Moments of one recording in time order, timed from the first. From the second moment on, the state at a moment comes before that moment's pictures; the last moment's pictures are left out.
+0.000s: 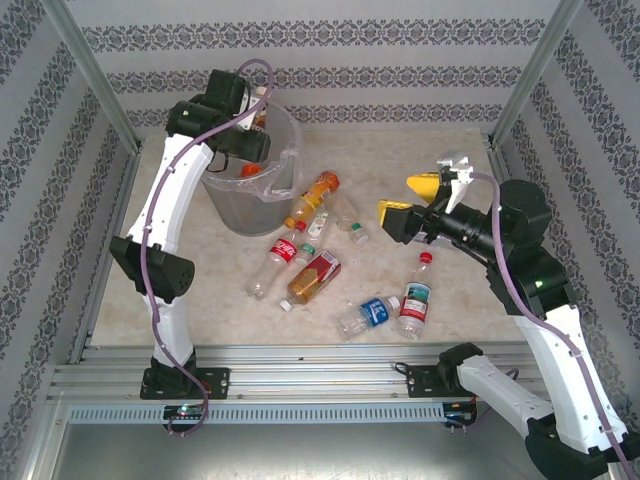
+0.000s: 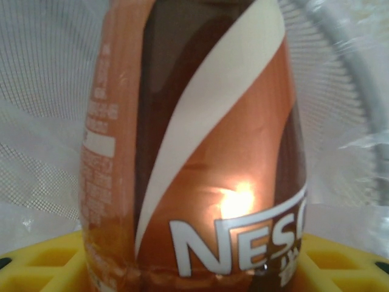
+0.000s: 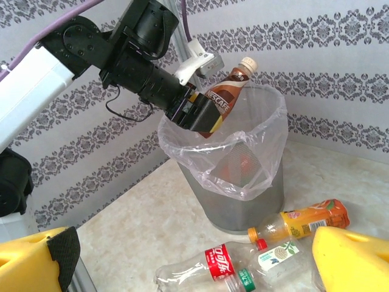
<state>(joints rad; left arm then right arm) -0.27 1.98 2.35 -1.30 -0.02 -0.01 0.33 0.84 1.24 -0.54 -0.55 0.24</state>
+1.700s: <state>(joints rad) -0.28 1.57 1.89 -1.06 0.24 -0.08 0.33 1.12 1.15 -0.59 -0.36 0.30</state>
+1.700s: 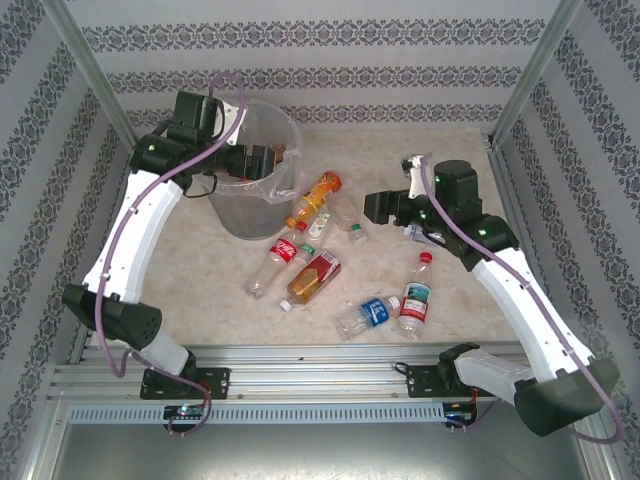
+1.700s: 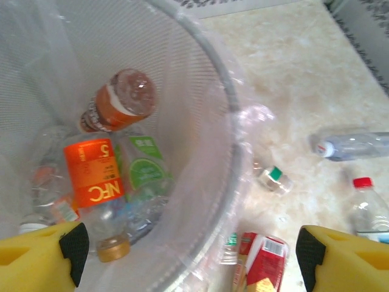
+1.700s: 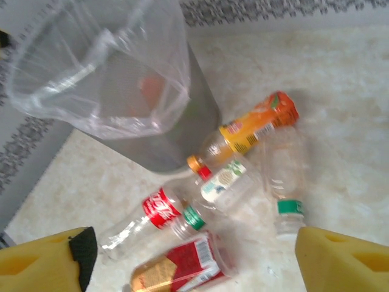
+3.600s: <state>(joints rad) -0.53 1.47 1.32 -0.47 0.34 -0.27 0.37 1.89 1.21 -0.48 -0.23 0.17</state>
